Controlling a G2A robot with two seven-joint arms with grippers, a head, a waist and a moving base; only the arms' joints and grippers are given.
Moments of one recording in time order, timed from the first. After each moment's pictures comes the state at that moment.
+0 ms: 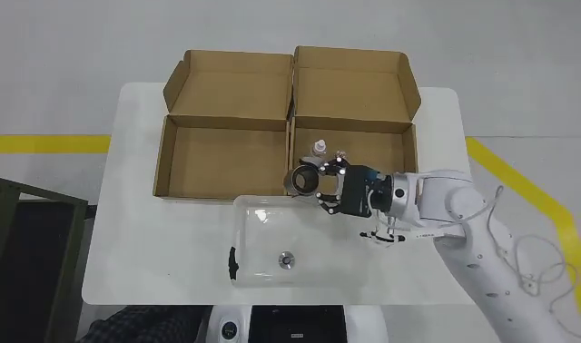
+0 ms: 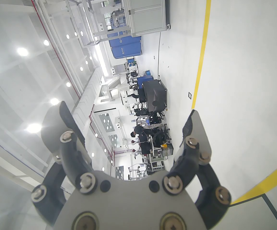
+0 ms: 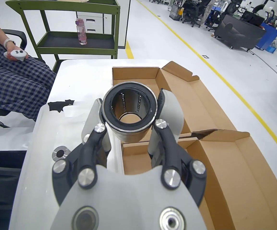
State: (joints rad) left arm -0.01 -0.37 -0.75 -1.25 2.03 -0.40 0.22; right arm -1.07 -1.06 1.11 -1.89 -1.07 -0.87 0.20
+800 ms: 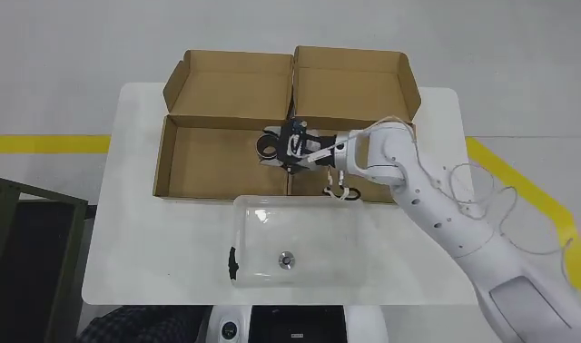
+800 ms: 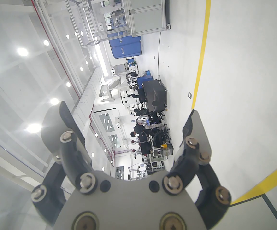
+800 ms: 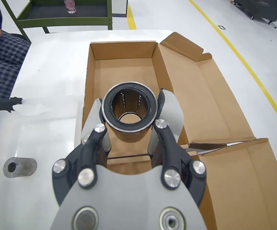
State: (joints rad) left arm -0.01 -0.37 -0.75 -1.25 2.03 -0.40 0.22; right arm -0.61 -1.21 0.73 -1.42 -1.04 -0.74 0.27
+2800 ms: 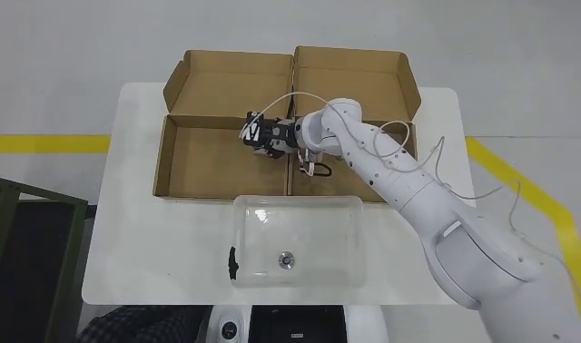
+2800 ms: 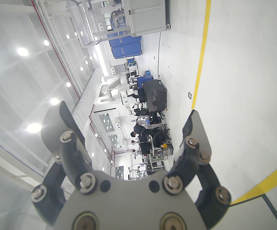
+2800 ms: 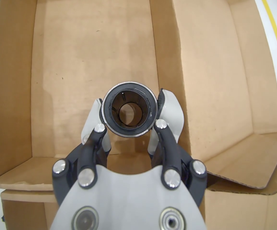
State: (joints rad) left arm -0.01 -0.37 -0.75 -1.25 2.03 -0.40 0.22; right arm -0.32 -1.52 0.47 -0.79 -1.17 -0.75 0.26
